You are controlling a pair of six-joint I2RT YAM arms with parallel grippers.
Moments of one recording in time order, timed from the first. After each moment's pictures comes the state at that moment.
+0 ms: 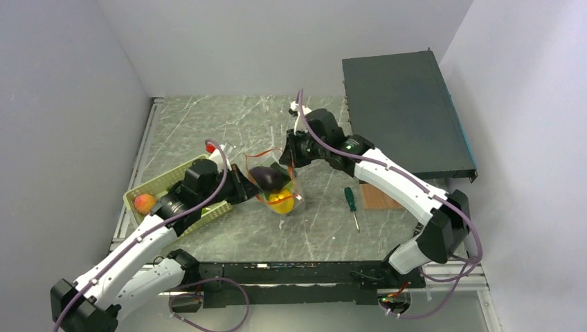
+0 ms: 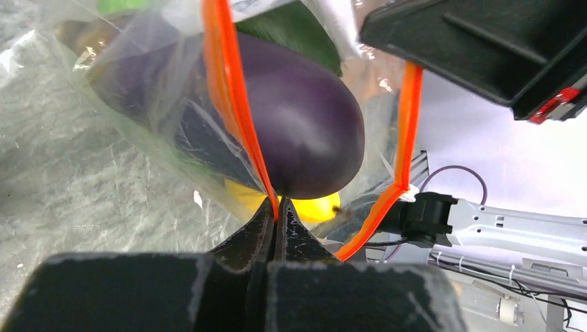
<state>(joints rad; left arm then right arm) -0.58 0.80 0.70 -0.34 0.24 -0.83 0.74 1.48 1.37 -0.46 -0.23 0.42</state>
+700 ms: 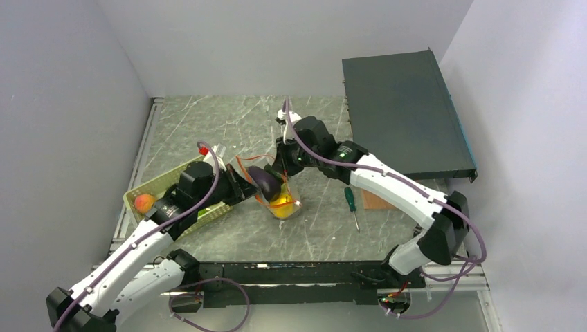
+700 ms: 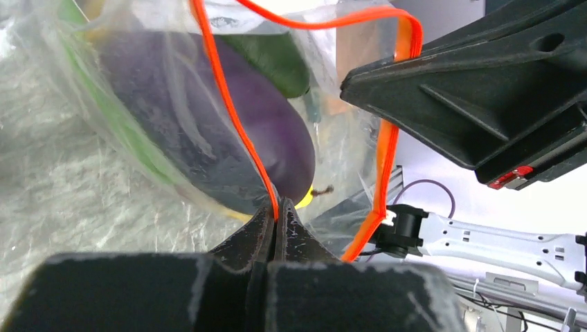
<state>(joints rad) -0.58 0.76 0.71 -0.35 0.22 -0.92 0.86 1.47 1.38 -0.47 -0.16 0.37</state>
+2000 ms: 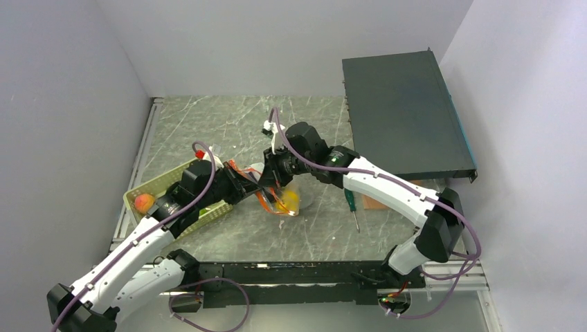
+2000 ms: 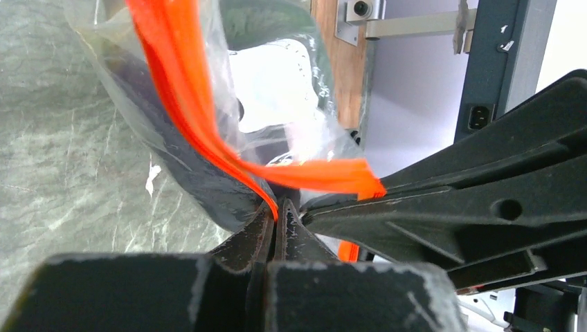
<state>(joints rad) -0.58 0.80 0.72 -0.38 0.16 -1.13 0.90 1.52 1.35 -0.39 -0.40 0.38</state>
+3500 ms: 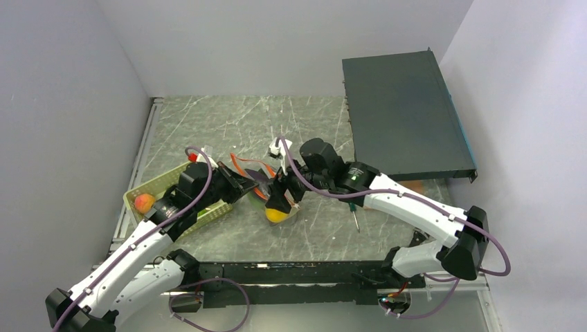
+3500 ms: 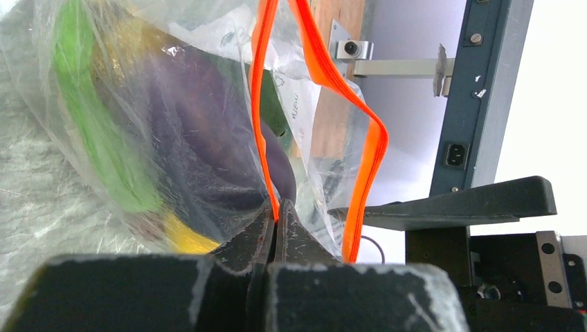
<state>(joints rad) -0.58 0.77 0.70 -0.37 0.08 -1.23 0.97 1.32 1.20 -0.42 -0.33 0.10</state>
